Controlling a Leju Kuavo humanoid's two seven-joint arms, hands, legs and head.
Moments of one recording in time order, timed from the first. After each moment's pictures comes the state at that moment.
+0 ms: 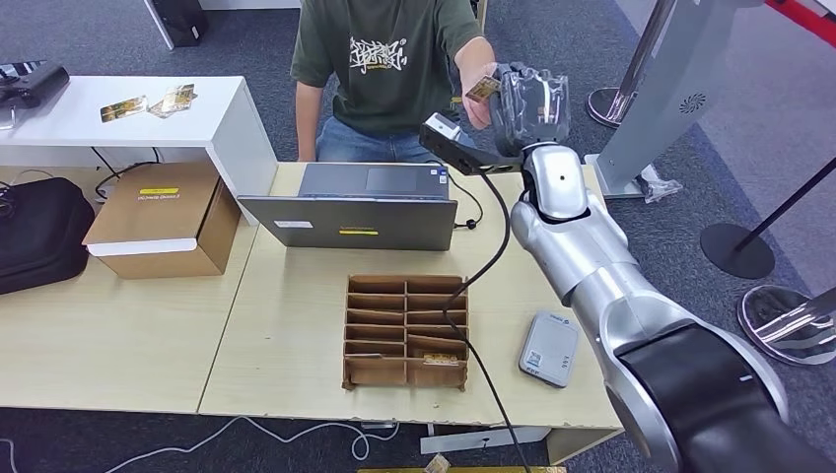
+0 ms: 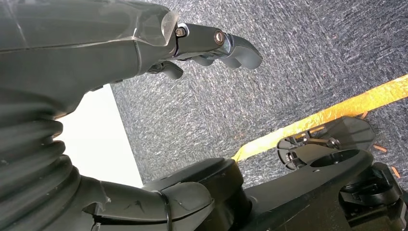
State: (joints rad) left arm -0.08 -0.19 0.18 -0.21 -0.56 0.14 0.20; right arm -1.08 0.04 0.42 -0.49 1.21 -0.57 0.10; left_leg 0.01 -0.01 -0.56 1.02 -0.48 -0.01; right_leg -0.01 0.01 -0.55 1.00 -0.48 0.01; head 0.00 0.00
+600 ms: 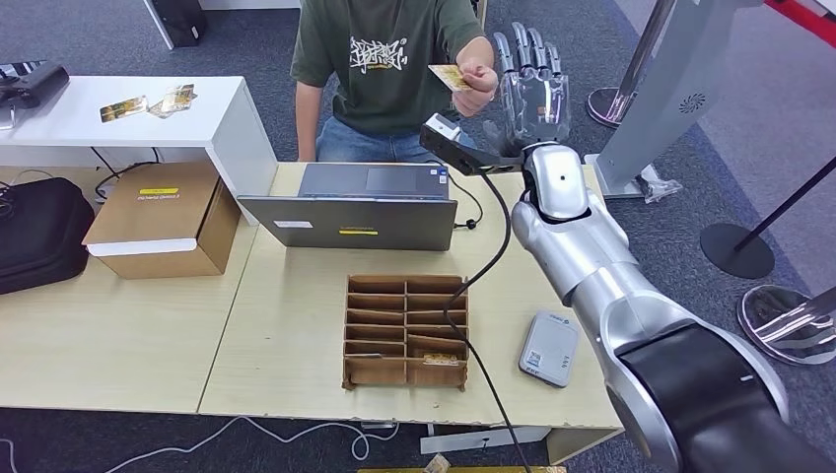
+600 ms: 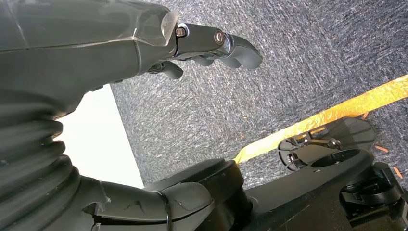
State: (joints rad) left arm -0.09 -0.19 0.18 -0.21 -0.57 0.14 0.20; right arm -1.08 0.04 0.41 -0.49 1.22 -0.57 0.09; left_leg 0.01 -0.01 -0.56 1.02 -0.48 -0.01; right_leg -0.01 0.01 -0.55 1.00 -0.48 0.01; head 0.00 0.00
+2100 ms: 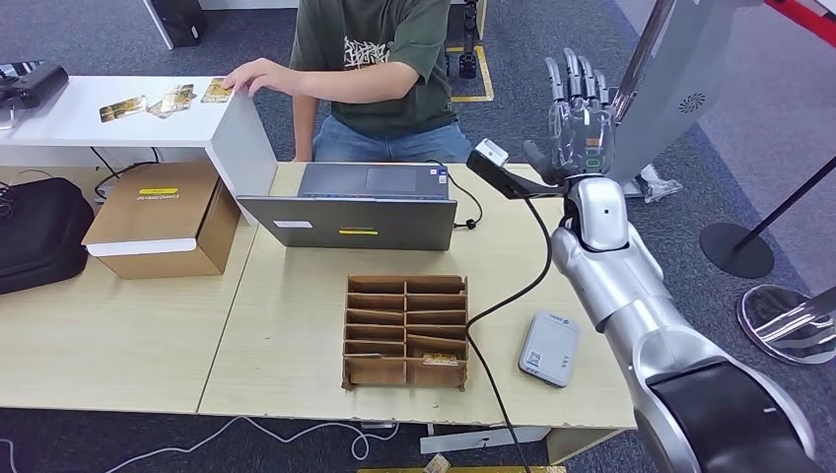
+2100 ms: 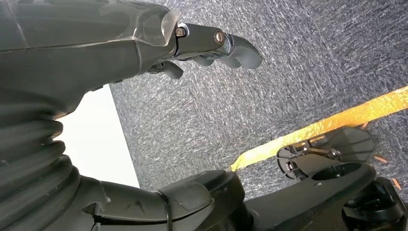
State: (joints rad) left arm -0.08 -0.18 0.18 -0.21 -0.57 0.17 0.19; right arm -0.93 -0.08 0.36 -0.64 1.18 -0.65 0.03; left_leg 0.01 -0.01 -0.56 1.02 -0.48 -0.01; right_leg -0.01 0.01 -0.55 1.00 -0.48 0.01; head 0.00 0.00
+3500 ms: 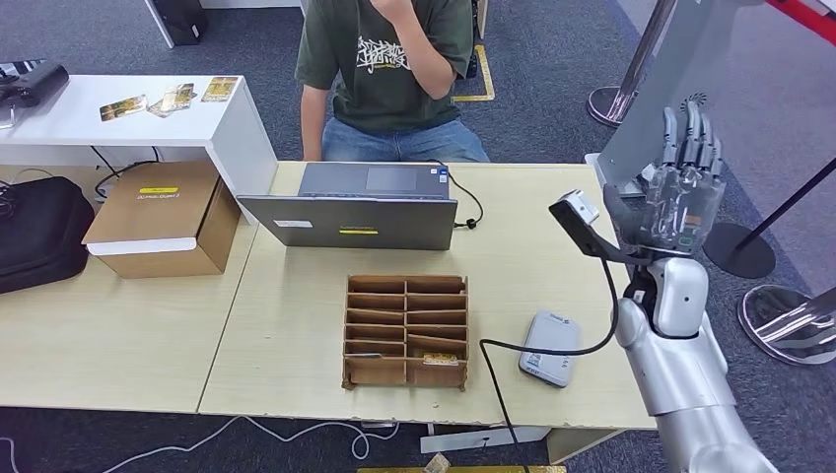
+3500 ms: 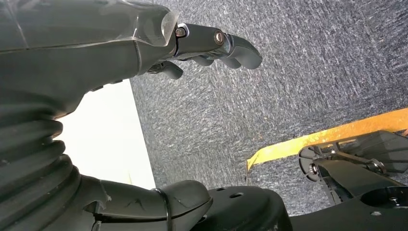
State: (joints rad) left arm -0.04 -0.17 0.25 -0.21 -0.55 0.19 0.17; right arm -0.48 -0.25 0.13 -1.24 1.18 -0.67 0.07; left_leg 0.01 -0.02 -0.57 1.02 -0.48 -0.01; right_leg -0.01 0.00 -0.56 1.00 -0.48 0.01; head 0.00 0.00
